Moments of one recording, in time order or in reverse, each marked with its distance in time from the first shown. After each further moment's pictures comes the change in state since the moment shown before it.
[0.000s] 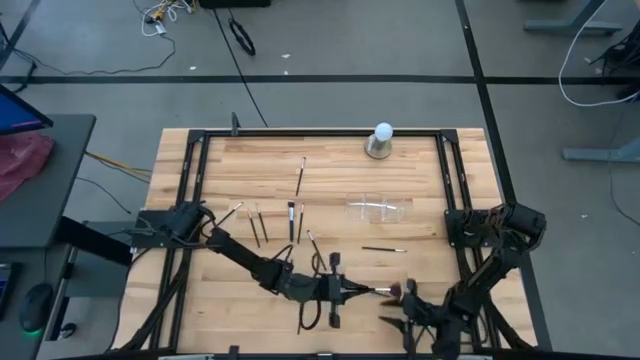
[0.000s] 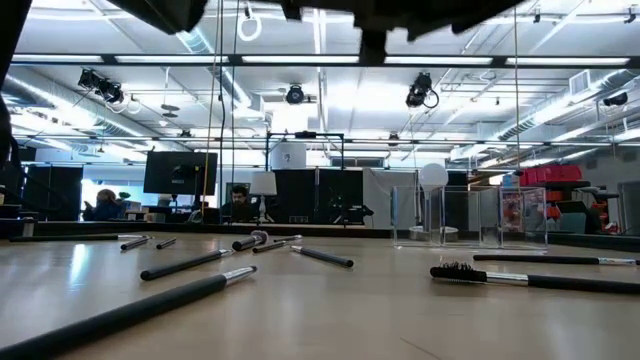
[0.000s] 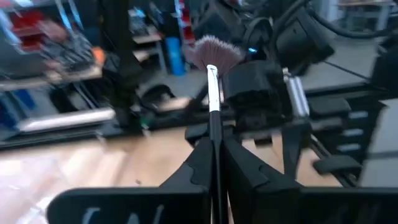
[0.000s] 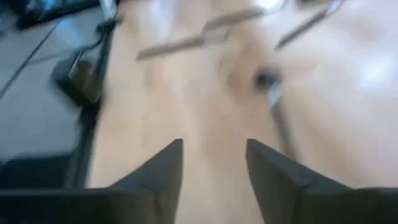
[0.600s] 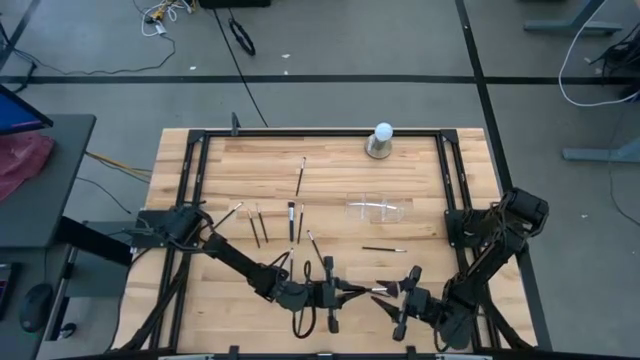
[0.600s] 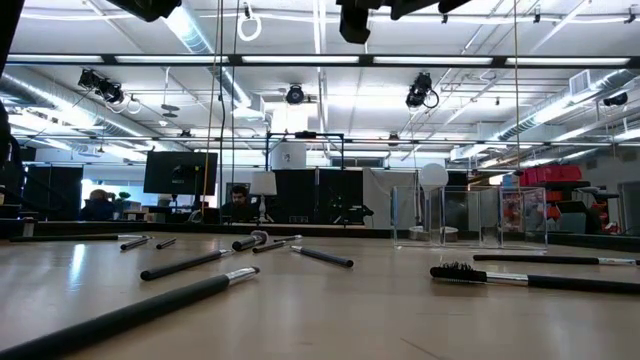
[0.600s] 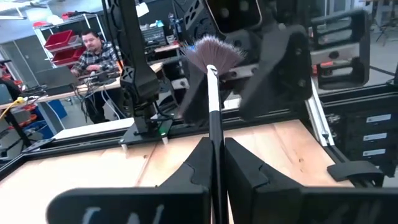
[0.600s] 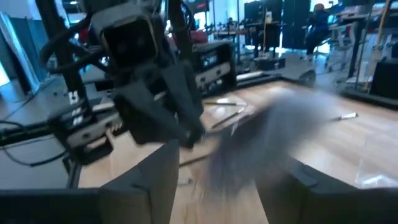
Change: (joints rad) left arm -0.030 0.000 0.001 0.035 -0.109 0.070; right arm -0.058 -0.107 0.000 0.531 0.369 -0.661
